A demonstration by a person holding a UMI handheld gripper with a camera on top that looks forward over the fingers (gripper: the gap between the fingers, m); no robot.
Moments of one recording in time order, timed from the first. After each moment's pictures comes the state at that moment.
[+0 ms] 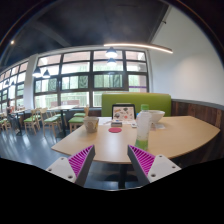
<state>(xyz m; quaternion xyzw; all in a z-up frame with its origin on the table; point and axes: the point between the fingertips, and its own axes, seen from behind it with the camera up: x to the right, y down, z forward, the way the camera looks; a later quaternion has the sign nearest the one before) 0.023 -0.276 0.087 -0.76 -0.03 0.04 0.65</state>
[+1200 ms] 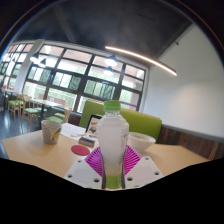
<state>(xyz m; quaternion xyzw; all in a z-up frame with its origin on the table) 0.120 -0.056 0.115 -0.70 -0.07 -0.10 0.70</state>
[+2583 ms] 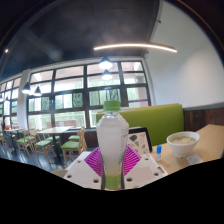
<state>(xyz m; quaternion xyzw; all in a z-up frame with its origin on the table) -0.006 0.131 0.170 -0.69 0.01 0.08 0.72</state>
